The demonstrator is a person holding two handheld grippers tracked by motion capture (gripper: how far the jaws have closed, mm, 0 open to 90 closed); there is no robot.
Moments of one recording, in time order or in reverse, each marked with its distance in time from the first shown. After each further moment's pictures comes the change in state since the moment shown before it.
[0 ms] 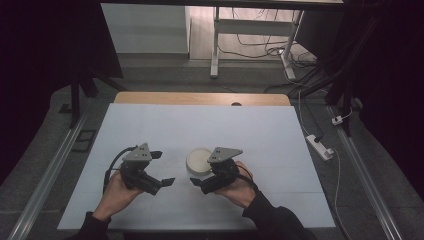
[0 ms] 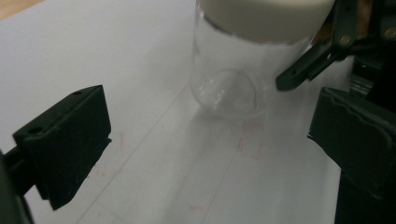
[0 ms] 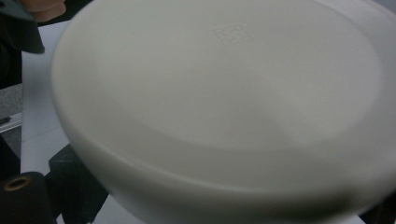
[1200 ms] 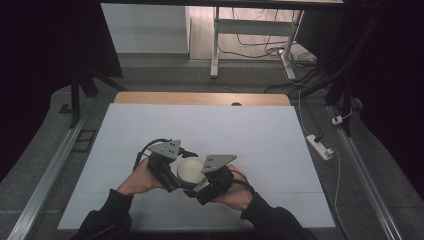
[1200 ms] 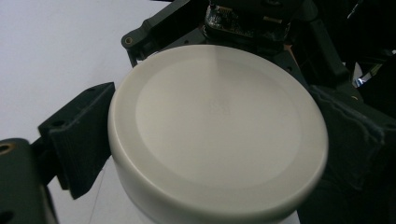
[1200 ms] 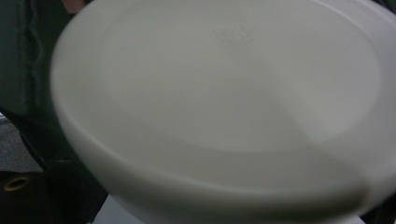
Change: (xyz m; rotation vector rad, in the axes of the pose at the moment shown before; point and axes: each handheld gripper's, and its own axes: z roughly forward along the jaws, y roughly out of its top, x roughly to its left) left arm -0.002 0.045 0.048 -0.018 -0.381 0.281; right arm 0.020 0.002 0.003 -0.019 0.168 -0.099
